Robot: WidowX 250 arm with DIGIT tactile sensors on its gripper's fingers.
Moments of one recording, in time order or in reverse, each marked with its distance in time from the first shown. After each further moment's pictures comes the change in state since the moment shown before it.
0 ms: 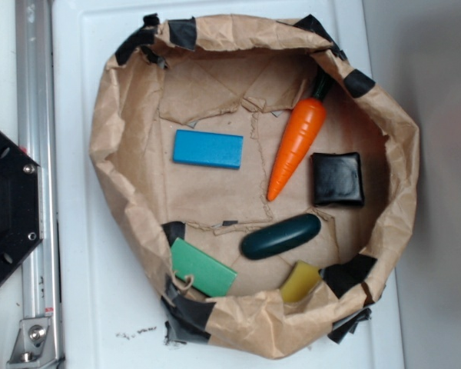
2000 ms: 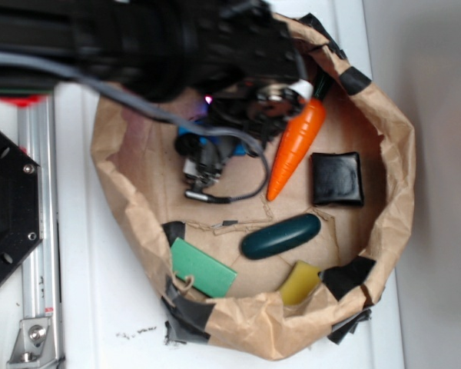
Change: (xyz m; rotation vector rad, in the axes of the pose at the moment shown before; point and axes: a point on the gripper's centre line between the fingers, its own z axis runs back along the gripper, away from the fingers) arm 0.106 0.094 -0.242 0.012 0.306 -0.263
